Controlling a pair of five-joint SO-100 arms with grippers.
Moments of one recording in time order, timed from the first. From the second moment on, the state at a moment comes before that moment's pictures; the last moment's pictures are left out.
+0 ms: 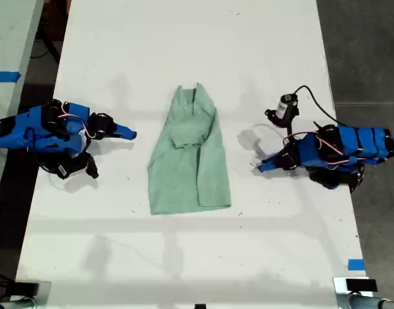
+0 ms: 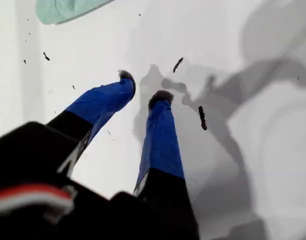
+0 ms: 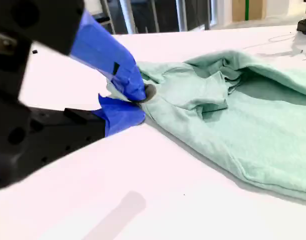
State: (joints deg) arm 0 -15.6 205.3 186.2 57.7 11.1; arm 1 1.1 199.8 174.9 75.9 -43.3
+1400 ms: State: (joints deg) arm 0 2.8 168.9 159.5 55.8 -19.8; arm 1 1.1 199.8 174.9 75.9 -43.3
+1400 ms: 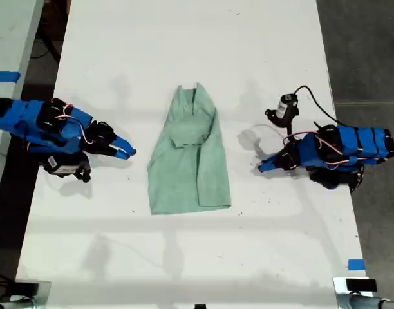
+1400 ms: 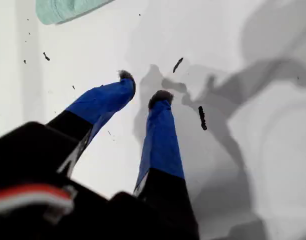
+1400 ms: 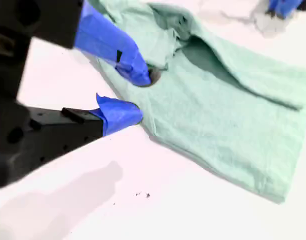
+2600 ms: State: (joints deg) arm 0 6.3 79.1 70.8 85.9 -15.1; arm 1 1.1 199.8 174.9 75.9 -43.3
